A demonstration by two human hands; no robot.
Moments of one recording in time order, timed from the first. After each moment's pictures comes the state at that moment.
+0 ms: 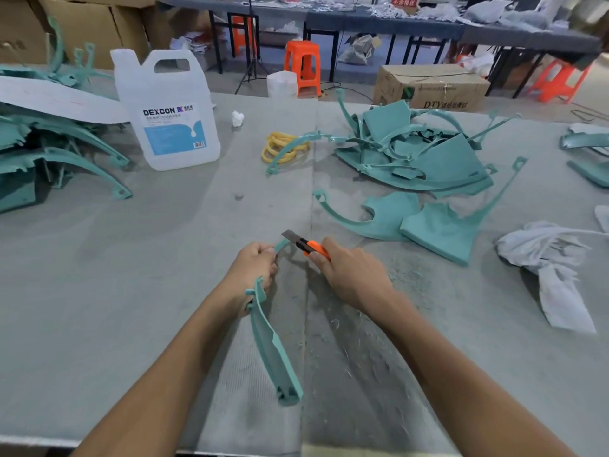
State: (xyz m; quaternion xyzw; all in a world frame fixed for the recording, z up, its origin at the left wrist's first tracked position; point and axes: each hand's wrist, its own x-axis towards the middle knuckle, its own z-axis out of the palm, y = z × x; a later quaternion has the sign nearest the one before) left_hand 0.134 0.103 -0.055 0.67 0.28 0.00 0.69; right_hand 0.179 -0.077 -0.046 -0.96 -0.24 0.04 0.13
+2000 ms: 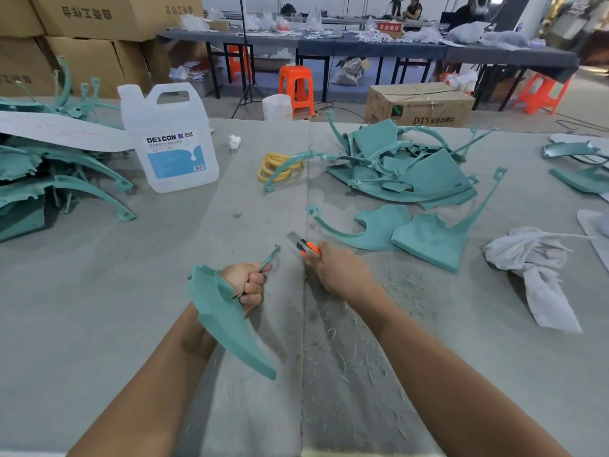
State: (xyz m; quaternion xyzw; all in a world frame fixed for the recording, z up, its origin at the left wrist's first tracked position) left_hand 0.138 0.138 -0.050 0.43 0.26 -0.19 0.84; right_hand 0.195 -0.058 -0.039 -0.97 -0.16 0.08 0.19
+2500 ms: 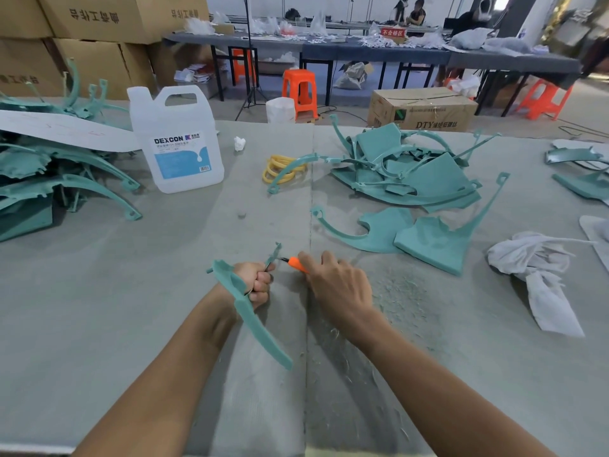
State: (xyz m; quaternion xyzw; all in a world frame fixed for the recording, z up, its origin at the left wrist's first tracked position) left_hand 0.138 0.134 -0.040 0.50 0.29 -0.23 0.78; right_hand 0.156 -0.053 -0.053 -0.95 -0.27 -0.13 0.03
